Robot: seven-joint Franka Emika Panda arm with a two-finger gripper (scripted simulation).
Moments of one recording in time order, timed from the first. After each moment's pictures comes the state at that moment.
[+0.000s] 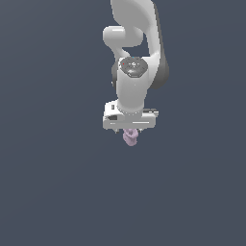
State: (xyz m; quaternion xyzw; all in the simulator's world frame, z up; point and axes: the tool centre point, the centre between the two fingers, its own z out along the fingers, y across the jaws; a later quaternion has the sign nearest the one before) arm -0.001 0.023 0.170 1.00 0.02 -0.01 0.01
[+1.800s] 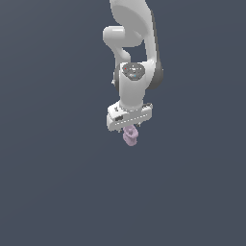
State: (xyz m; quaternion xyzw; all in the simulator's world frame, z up) arm -0.046 0.029 0.133 0.98 0.18 -0.01 0.00
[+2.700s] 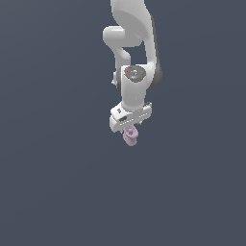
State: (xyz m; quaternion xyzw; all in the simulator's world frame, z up) arm -0.061 0.037 0.116 0.97 0.24 0.00 0.00
